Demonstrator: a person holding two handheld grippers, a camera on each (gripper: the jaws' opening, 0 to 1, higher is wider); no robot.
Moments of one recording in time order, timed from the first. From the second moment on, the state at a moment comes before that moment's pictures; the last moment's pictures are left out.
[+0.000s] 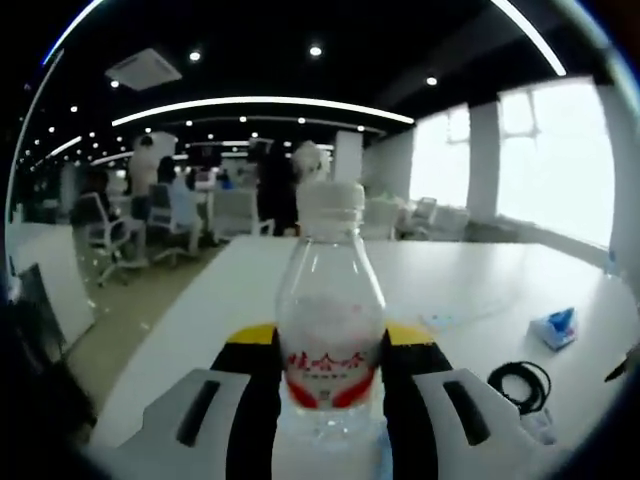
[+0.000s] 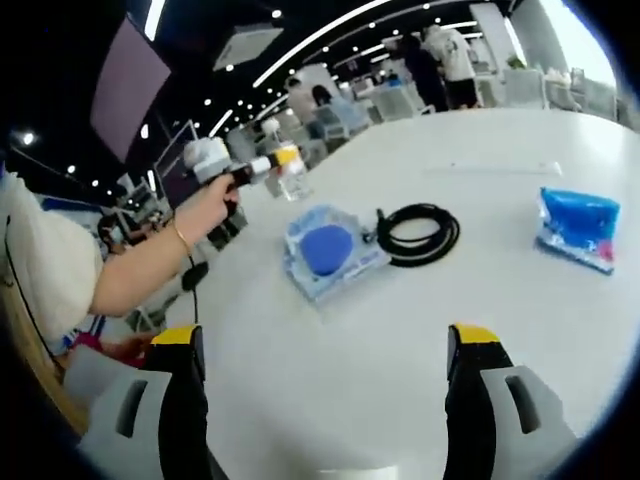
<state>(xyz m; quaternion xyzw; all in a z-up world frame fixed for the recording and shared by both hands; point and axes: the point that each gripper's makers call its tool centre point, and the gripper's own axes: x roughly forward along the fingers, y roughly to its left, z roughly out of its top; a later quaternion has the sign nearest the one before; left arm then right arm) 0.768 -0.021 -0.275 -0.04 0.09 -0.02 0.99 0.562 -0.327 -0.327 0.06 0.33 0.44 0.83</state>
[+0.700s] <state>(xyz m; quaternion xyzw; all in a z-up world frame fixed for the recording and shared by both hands) 0.767 -0.019 -0.308 -0.05 0.08 0.01 1.00 0.554 -0.324 -0.335 0.07 0.35 0.44 0.82</state>
